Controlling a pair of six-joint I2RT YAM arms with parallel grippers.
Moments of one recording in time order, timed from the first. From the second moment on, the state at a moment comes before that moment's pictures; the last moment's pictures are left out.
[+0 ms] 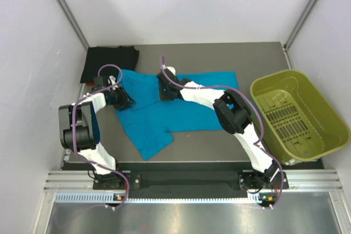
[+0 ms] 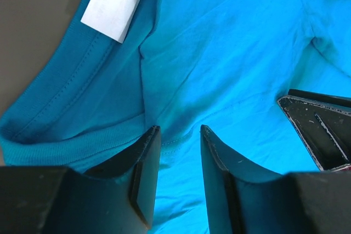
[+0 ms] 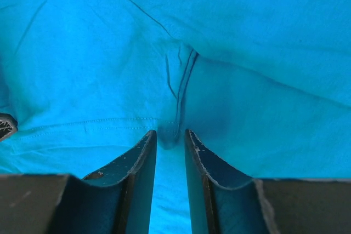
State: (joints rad) left arm 0.17 1.70 0.93 -0.22 0.45 -0.47; right arm 0.83 2.35 1.87 -0.36 0.11 0.63
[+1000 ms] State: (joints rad) left arm 0.13 1.69 0.92 -0.22 0.33 -0.44; right arm 0.82 2.35 1.87 -0.36 0.10 0.62
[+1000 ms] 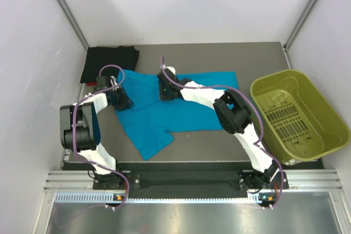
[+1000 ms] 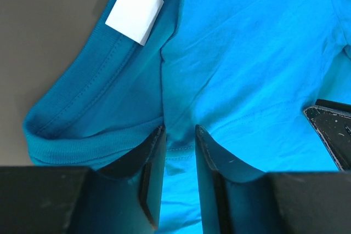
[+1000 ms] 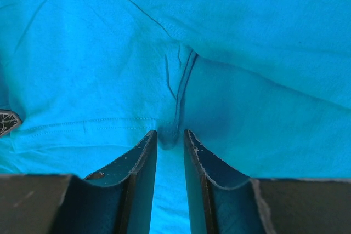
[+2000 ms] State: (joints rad) left arm 0.08 1.55 0.90 -0.32 0.27 -0.50; right arm 0.79 2.29 1.82 -0.36 0.10 0.57
